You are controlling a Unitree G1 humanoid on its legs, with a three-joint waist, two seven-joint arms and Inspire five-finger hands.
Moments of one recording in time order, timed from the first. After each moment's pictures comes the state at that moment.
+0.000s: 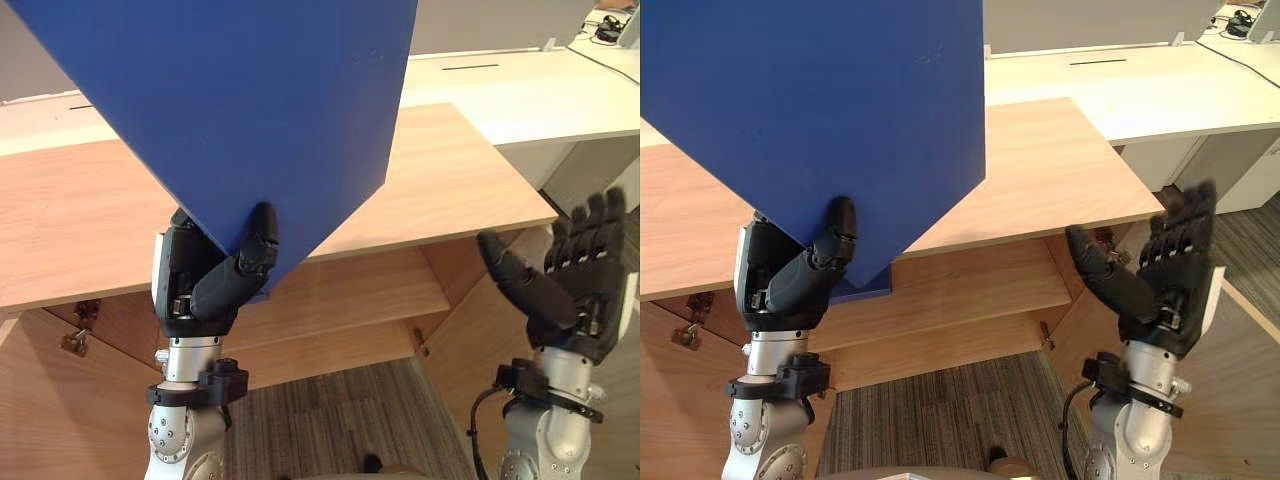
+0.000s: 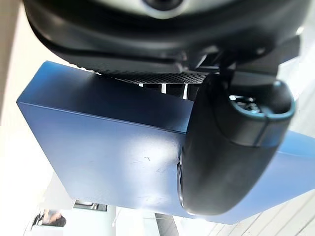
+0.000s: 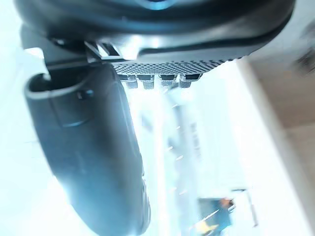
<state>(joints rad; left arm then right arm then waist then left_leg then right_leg) 0.35 0.17 -0.15 -0.62 -0.53 -0.29 -0.02 0.31 -0.03 -0.17 -0.58 0.33 -0.30 -0.06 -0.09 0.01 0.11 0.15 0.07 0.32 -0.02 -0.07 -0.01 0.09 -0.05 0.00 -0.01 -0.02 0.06</state>
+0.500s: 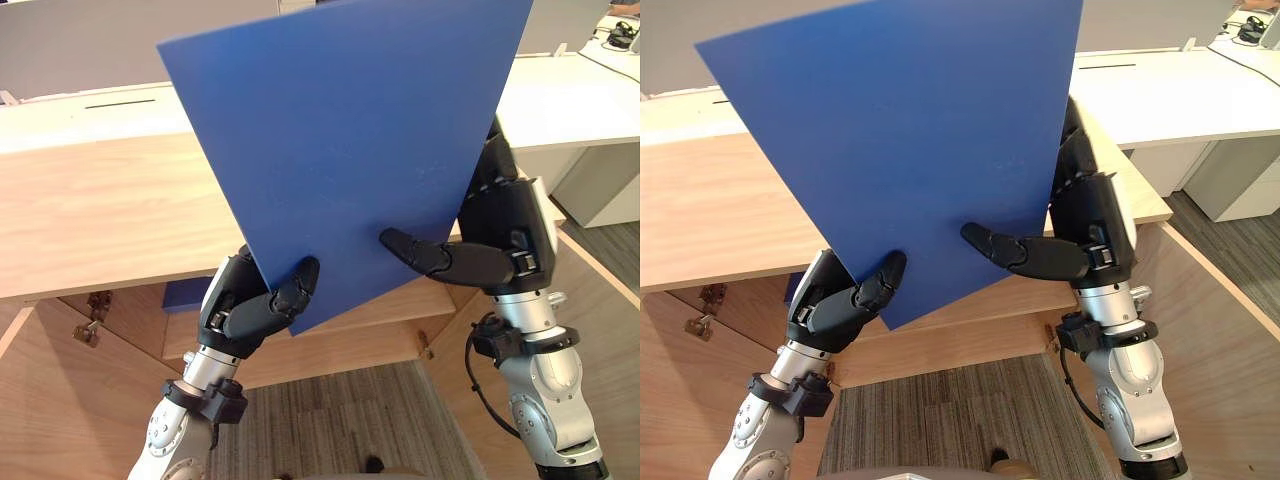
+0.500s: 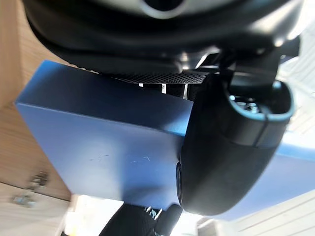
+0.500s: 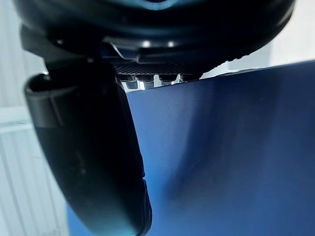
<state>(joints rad) 0.36 0.45 -0.20 -0.49 -0.76 -0.21 -0.24 0.07 -0.49 0.06 -0.39 0.50 -0.31 0.11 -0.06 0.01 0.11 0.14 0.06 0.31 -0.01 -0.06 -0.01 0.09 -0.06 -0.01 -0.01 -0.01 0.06</state>
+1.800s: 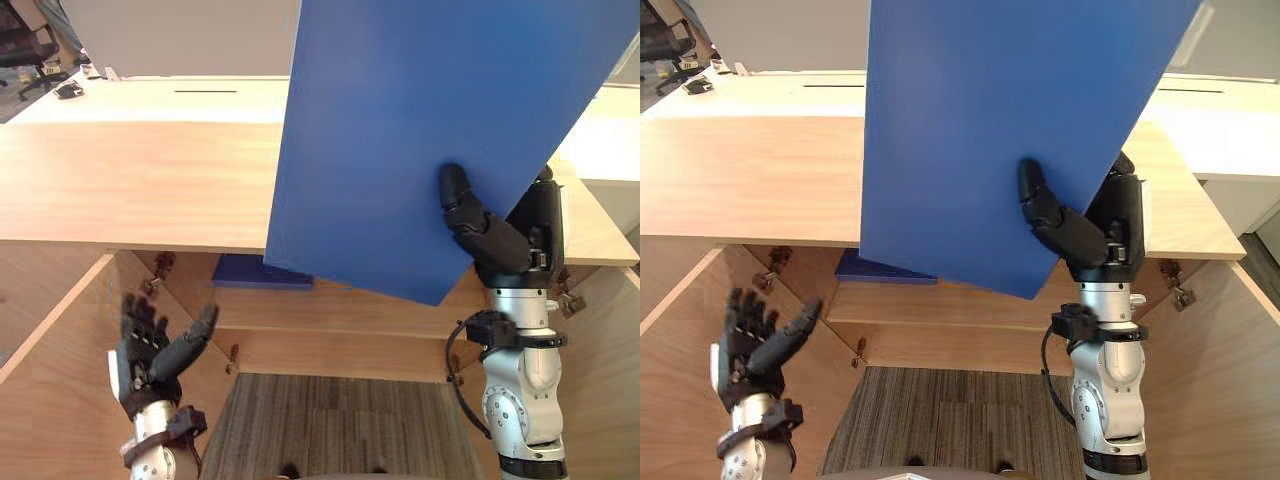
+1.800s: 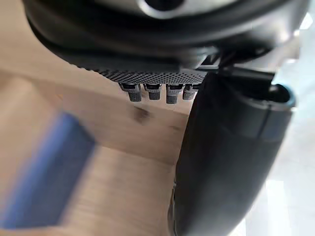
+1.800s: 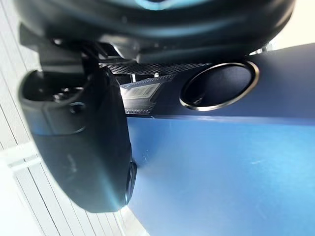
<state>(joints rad) 0.47 -0.06 0.24 -0.03 -0.32 -0.27 0.08 0.05 -0.15 -0.05 -0.42 0.43 -0.29 0.07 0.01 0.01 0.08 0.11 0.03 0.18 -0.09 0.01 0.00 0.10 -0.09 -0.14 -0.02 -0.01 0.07</state>
